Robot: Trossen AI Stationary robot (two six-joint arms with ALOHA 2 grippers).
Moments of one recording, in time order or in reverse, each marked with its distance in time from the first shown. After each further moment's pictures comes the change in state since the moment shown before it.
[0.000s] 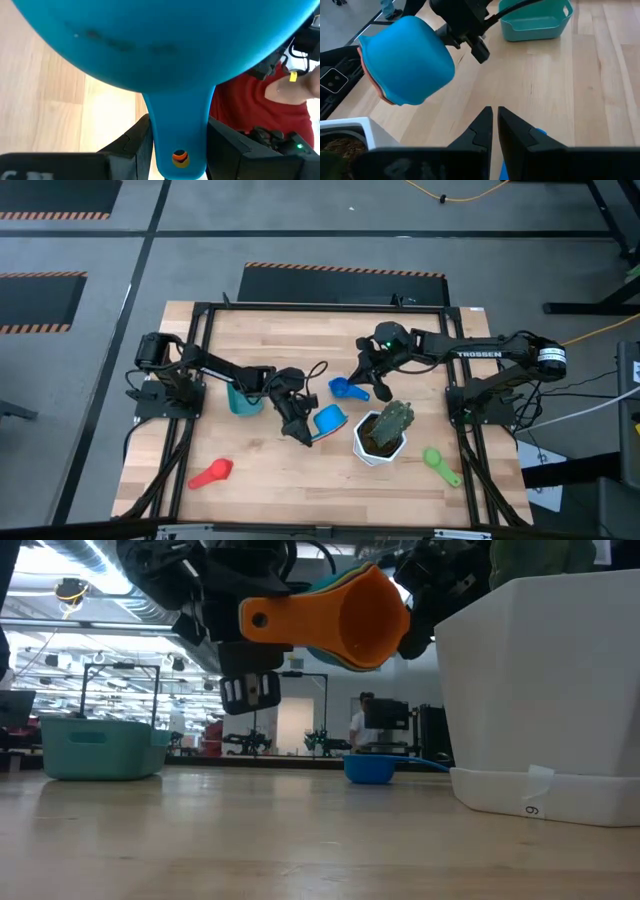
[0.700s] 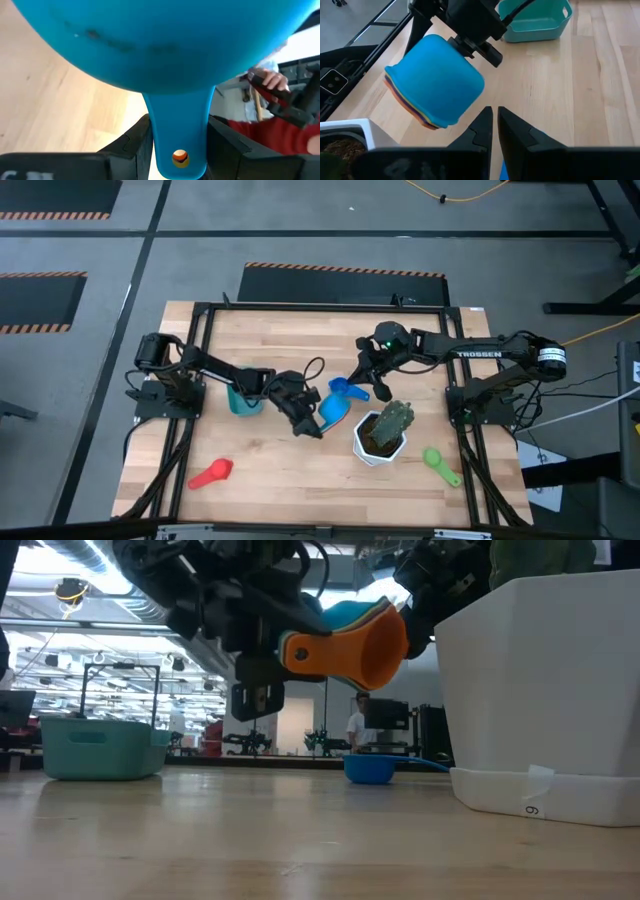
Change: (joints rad) left arm -0.026 0.000 0.000 0.005 -0.287 -0.048; right arm 0.000 0.000 0.000 0.006 0.000 0.003
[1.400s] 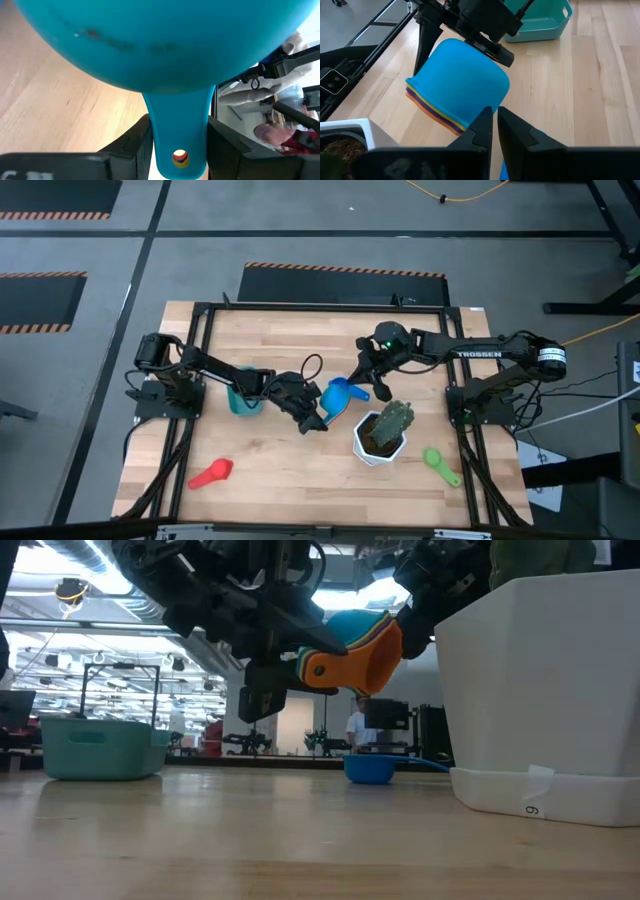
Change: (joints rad) left arm -0.005 0.000 0.000 0.004 -0.169 0.007; right arm 0.000 0.000 0.000 0.000 0.000 0.000
